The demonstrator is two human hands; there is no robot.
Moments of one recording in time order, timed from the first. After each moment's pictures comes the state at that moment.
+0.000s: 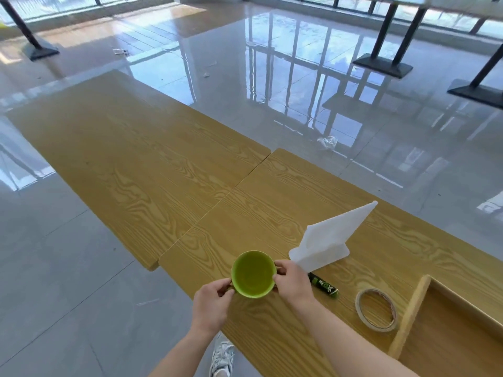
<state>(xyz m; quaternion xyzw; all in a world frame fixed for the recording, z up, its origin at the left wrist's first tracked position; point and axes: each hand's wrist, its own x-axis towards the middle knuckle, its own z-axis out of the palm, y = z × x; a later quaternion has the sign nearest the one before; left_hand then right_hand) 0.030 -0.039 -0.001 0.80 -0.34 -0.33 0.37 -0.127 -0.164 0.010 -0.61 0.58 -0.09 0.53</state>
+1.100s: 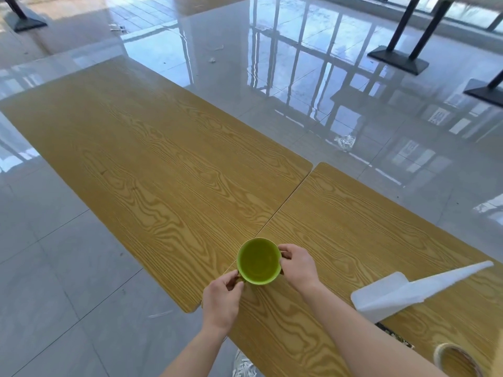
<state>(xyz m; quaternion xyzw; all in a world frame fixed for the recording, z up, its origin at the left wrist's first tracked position) 0.191 -0.095 -0.019 0.80 -0.33 -0.30 0.41 0.056 -0.235 0.015 -0.62 0.61 -0.09 0.49</state>
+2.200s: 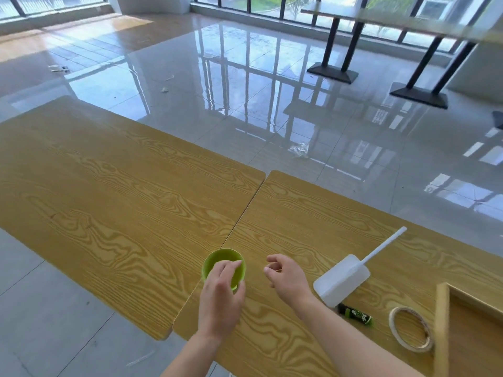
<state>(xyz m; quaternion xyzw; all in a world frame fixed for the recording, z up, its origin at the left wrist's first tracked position) 0.143 -0.124 0.054 0.73 -0.56 -0.18 0.34 -0.008 -0.211 0.049 -0.61 0.61 -0.16 0.47</state>
